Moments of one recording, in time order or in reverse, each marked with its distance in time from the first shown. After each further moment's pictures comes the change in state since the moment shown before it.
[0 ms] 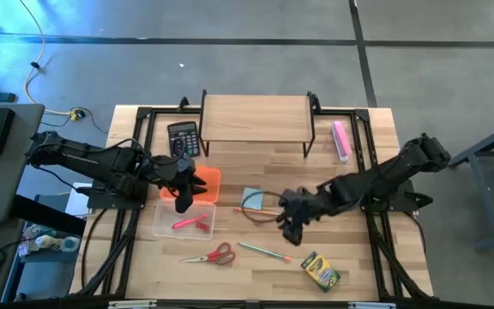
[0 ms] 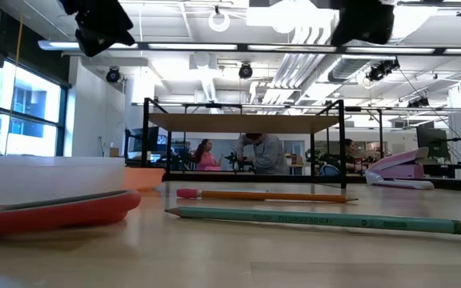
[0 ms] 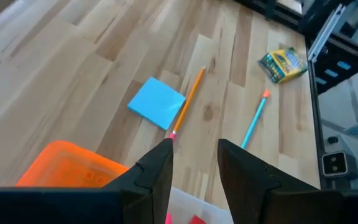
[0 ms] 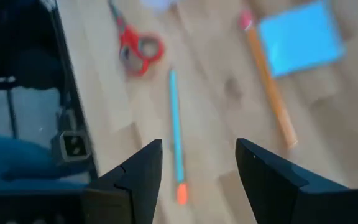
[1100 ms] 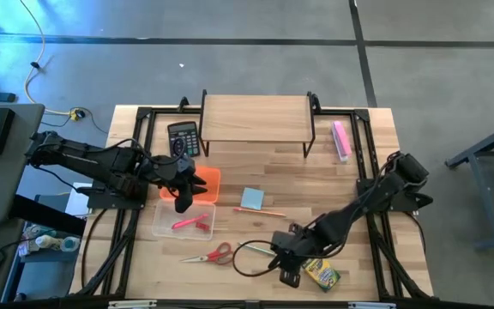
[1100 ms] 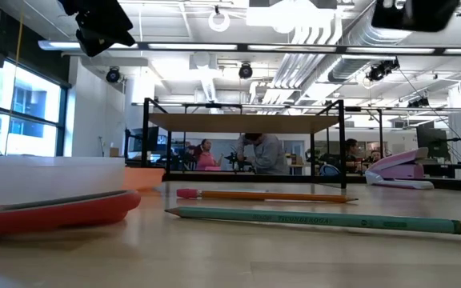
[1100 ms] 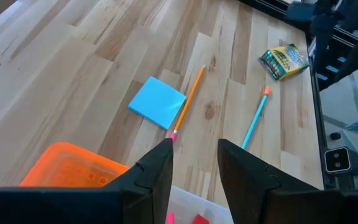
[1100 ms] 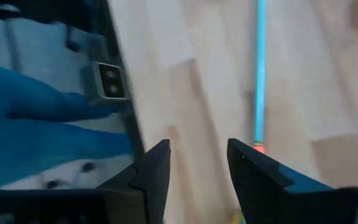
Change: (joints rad) left arm 0.002 0.000 0.000 0.001 0.001 0.015; right arm 0.199 0.296 0.210 -0.028 -0.079 0.080
